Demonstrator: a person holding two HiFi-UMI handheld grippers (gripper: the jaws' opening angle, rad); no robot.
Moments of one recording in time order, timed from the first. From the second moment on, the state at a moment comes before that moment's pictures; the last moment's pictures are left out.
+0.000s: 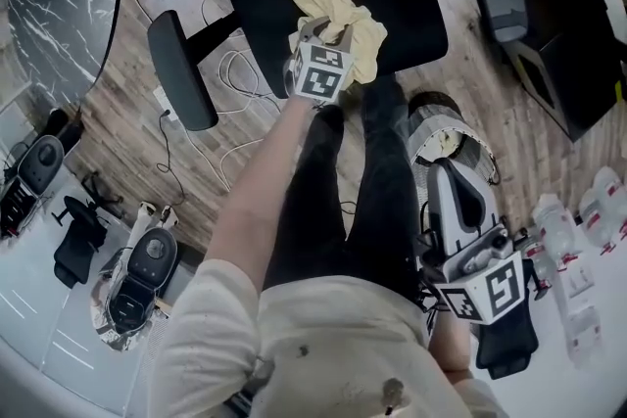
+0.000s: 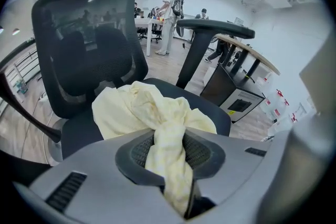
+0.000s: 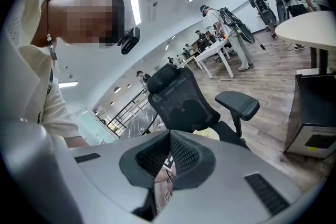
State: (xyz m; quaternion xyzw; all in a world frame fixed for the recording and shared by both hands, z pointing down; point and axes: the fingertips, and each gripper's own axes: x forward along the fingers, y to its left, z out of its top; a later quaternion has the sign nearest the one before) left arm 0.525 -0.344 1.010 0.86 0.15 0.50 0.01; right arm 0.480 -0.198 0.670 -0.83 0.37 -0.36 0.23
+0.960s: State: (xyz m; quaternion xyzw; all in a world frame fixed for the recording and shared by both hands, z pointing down) left arm 0.434 -0.358 0.874 0.88 0.17 0.44 -0.01; right arm 0.387 -0.219 0.581 -0.85 0.37 -0.32 0.20
